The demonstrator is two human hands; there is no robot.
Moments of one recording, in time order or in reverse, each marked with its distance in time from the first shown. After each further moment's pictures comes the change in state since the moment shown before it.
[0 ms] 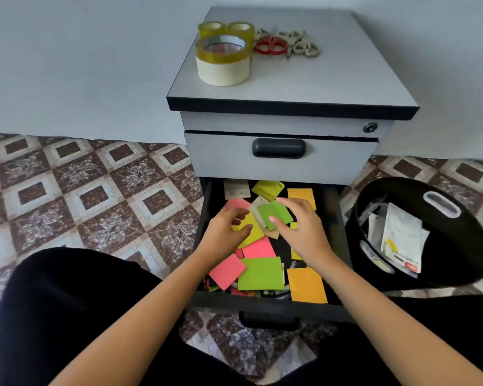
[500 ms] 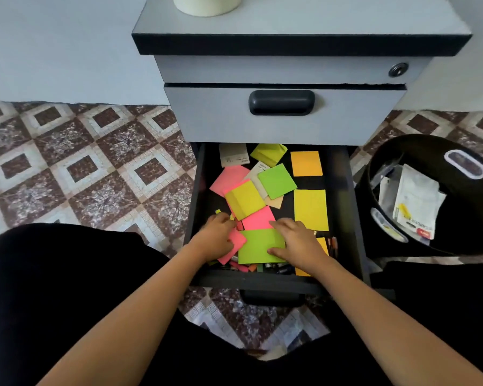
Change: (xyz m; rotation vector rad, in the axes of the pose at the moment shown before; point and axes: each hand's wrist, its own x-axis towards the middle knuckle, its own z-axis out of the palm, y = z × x) left_hand -0.003 -0.080 0.035 0.560 -0.541 -0.124; right_hand -0.033 0.085 0.060 -0.483 -0.533 0.101
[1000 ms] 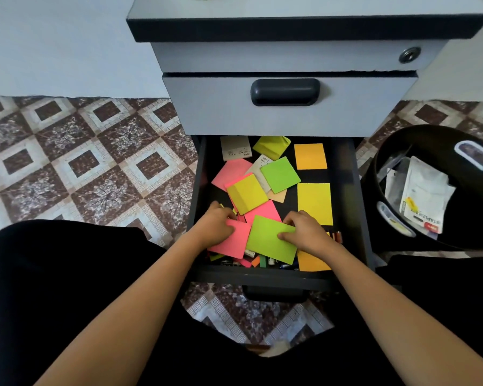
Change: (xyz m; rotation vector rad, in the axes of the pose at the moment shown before) left_hand 0.006 -0.001 -0.014 -0.220 0.029 -0.093; right_hand 0.014 0.007 -0.008 0.271 -0.015 0.212
